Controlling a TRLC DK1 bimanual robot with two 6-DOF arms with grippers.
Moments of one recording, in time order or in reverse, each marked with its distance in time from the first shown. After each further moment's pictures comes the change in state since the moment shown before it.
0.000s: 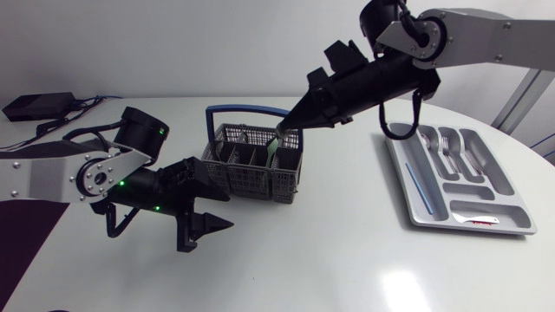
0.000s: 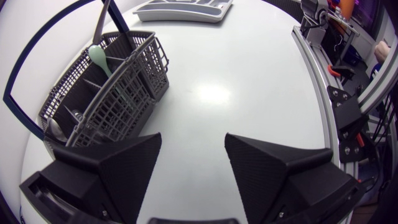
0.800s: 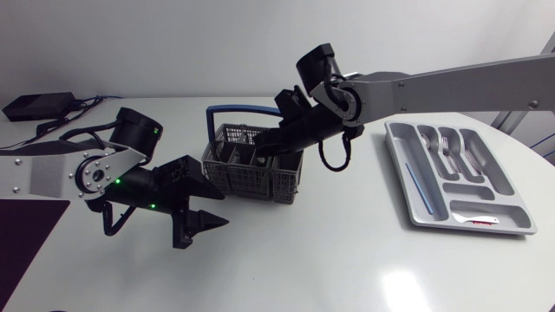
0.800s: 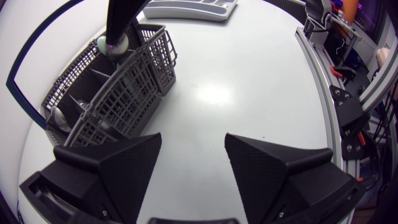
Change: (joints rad) left arm 0.048 0.018 0.000 0.000 0.020 0.020; right arm 0.172 0.176 -0.089 0.381 0.378 0.007
